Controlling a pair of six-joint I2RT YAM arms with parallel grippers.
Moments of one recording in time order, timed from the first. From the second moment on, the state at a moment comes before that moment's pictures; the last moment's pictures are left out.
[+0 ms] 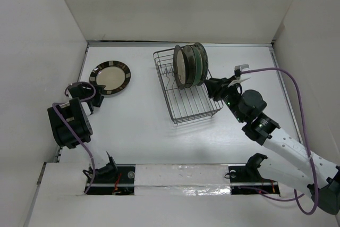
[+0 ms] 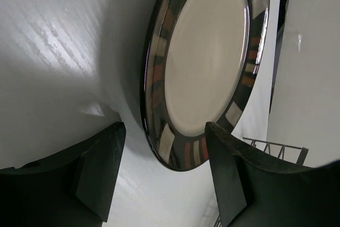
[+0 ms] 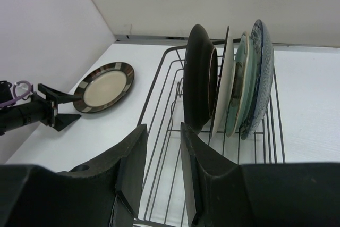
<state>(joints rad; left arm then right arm) 0.42 1.70 0.68 0.38 0.30 -1.04 0.71 0.87 0.73 0.22 0.24 0.29</state>
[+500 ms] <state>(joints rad) 0.33 1.79 0.75 0.42 0.22 -1.11 0.70 0.84 0.72 0.22 0.25 0.30</state>
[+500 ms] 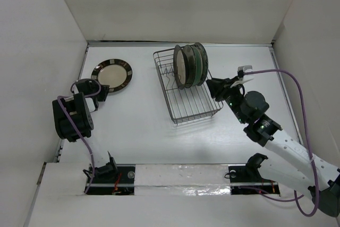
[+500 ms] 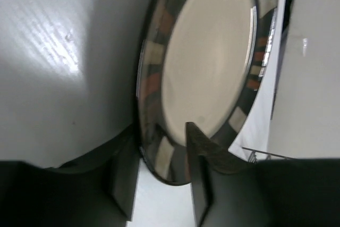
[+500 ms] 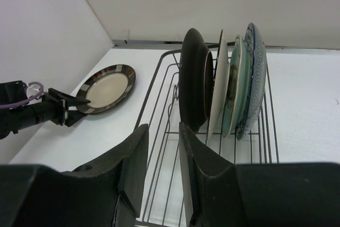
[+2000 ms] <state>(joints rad) 0.19 0.96 0.50 0.47 0.41 -1.10 0.74 1.25 1.14 0.11 -0.01 0.30</state>
